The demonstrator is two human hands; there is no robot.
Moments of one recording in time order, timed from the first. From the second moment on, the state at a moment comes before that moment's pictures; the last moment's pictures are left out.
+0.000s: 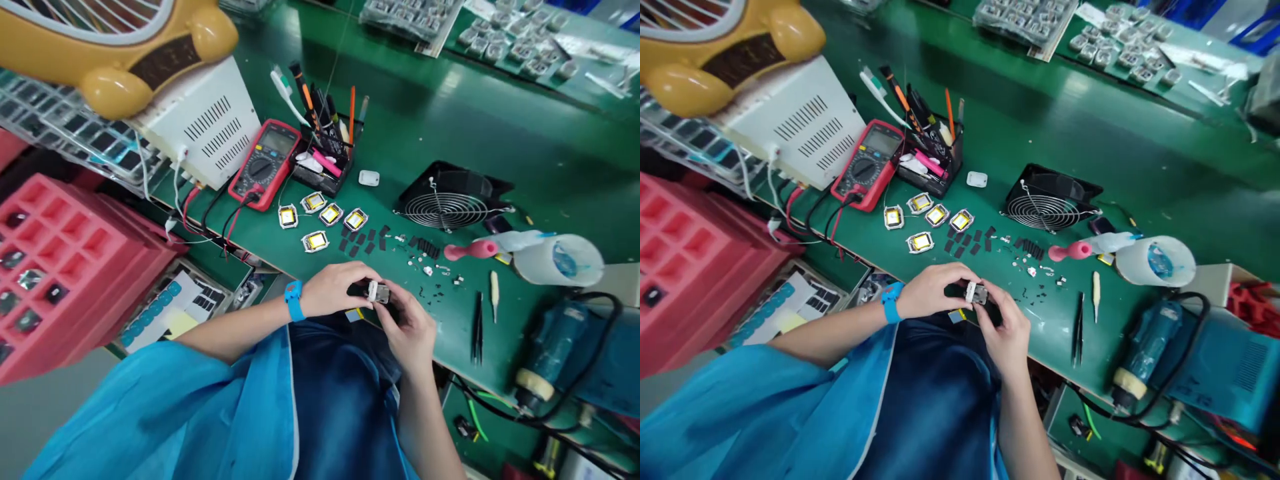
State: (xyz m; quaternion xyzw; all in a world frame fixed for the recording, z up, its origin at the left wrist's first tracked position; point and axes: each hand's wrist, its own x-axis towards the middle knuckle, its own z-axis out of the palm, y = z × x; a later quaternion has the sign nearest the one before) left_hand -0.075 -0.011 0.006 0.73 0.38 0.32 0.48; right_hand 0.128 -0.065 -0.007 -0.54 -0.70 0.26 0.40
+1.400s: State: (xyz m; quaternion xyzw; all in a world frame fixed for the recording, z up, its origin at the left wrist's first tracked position) left_hand -0.072 -0.017 0.049 0.76 0.27 0.39 0.45; right_hand 0.132 -0.077 0.036 -0.45 -0.64 0.36 0.51
